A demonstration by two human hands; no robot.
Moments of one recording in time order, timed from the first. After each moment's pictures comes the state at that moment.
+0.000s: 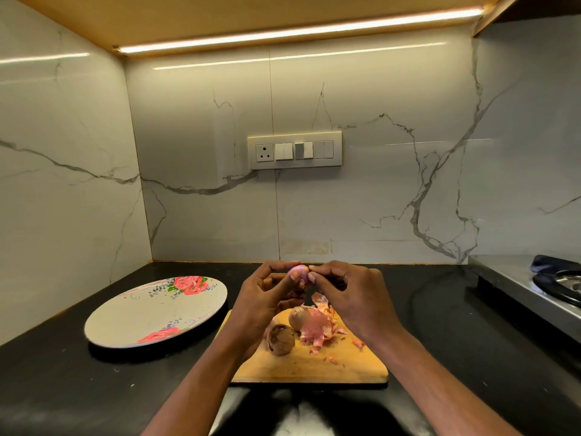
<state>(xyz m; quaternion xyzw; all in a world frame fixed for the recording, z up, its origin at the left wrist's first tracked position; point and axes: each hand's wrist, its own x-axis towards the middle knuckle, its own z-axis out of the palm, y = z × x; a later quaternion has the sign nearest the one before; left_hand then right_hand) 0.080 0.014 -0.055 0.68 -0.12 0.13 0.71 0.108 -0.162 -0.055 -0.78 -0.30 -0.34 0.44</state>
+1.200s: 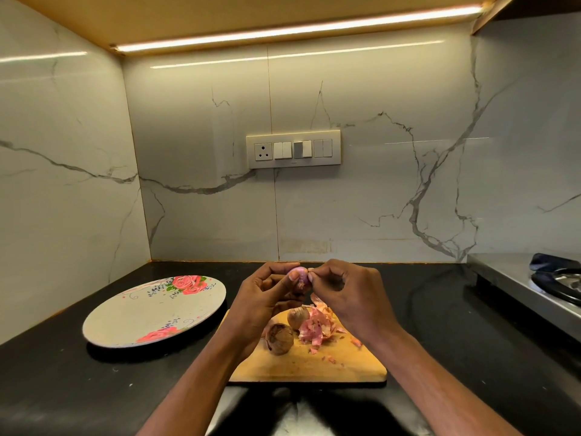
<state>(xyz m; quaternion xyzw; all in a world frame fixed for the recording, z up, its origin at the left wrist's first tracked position) 0.080 0.015 -0.055 0.67 -0.12 0.11 0.72 0.109 -0.161 -0.058 -0.78 -0.30 -0.33 0.44</state>
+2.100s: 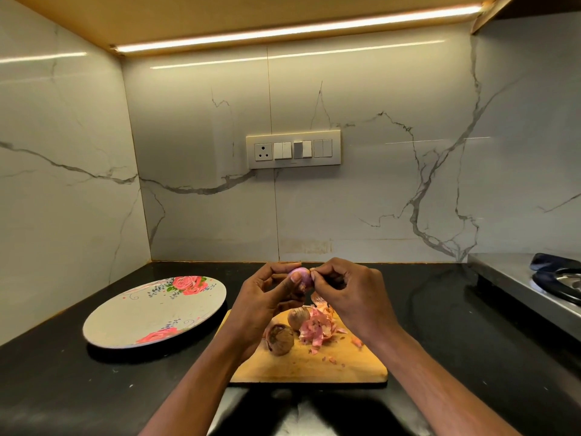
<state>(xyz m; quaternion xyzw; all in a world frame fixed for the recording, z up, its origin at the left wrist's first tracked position) 0.080 0.014 -0.056 0.68 -0.12 0.12 0.71 0.111 -0.162 -0.057 -0.78 -0.28 -0.32 0.47</state>
